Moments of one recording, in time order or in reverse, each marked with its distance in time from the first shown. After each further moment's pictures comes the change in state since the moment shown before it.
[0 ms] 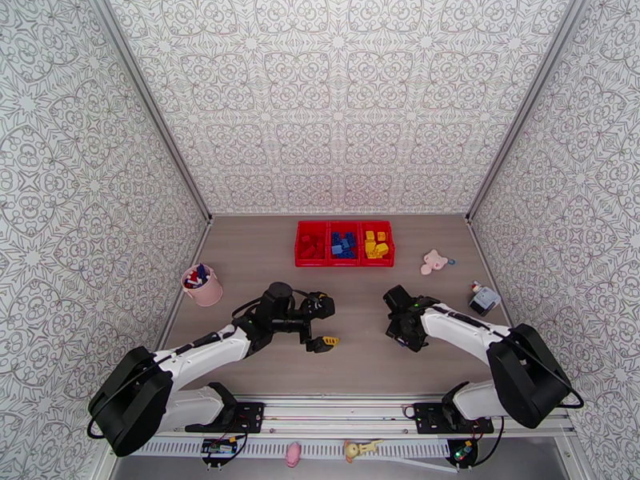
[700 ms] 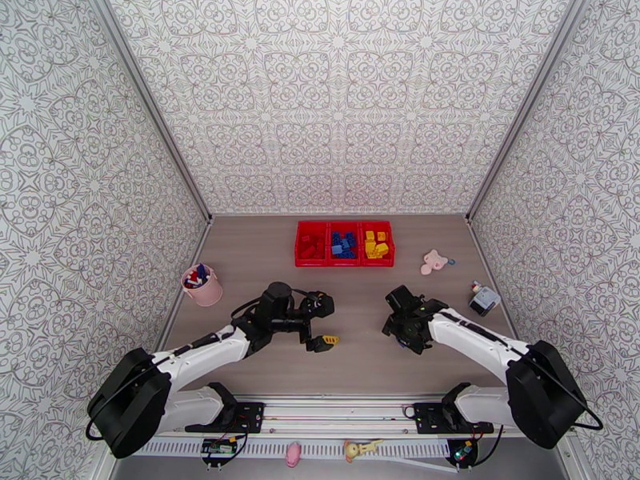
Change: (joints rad) left arm 0.002 -0.005 0.000 0.000 -0.006 -0.022; right arm 0.029 -0.095 -0.002 -0.042 -0.039 -0.002
